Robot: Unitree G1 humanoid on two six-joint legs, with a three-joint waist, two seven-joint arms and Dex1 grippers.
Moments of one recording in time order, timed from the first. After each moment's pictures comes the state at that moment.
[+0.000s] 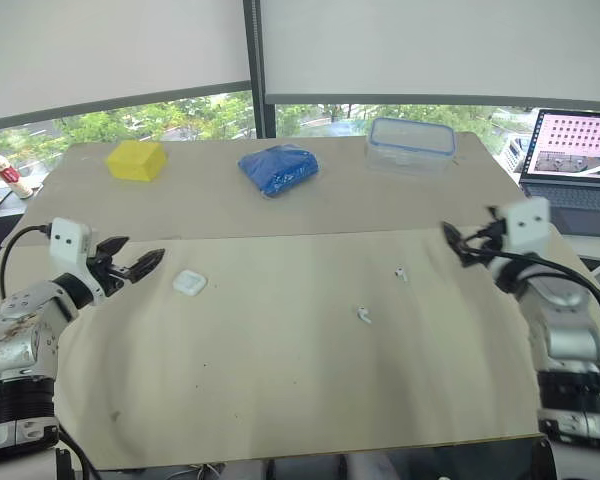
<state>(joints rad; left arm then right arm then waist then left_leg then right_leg) -0.33 0.77 0.32 0.21 -0.48 0.42 -0.80 -0.48 -0.56 -0.17 0.12 0.22 0.23 0.53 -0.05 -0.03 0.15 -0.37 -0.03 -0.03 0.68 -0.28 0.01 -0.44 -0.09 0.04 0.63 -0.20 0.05</state>
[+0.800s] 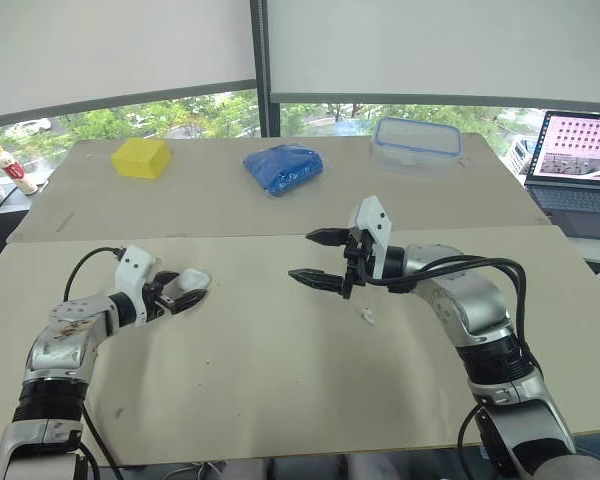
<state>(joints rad) -0.37 0.70 0.12 0.32 -0.31 0.40 -0.83 -0.65 -0.41 0.18 -0.08 0.38 0.51 0.90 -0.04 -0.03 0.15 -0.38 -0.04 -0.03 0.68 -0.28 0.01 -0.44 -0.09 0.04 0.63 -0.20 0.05</state>
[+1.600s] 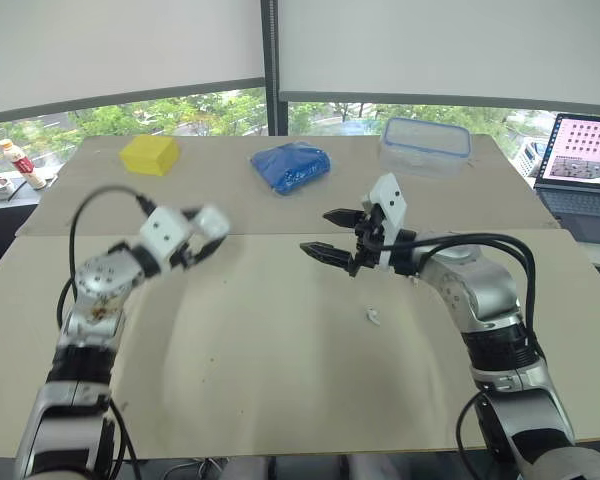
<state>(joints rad) -0.67 0.63 0.03 0.44 -0.01 -0.50 -0.72 -0.74 -0.38 0.10 -0.03 0.42 0.67 0.78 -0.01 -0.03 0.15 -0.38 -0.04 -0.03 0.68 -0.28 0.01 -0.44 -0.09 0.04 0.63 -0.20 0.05</state>
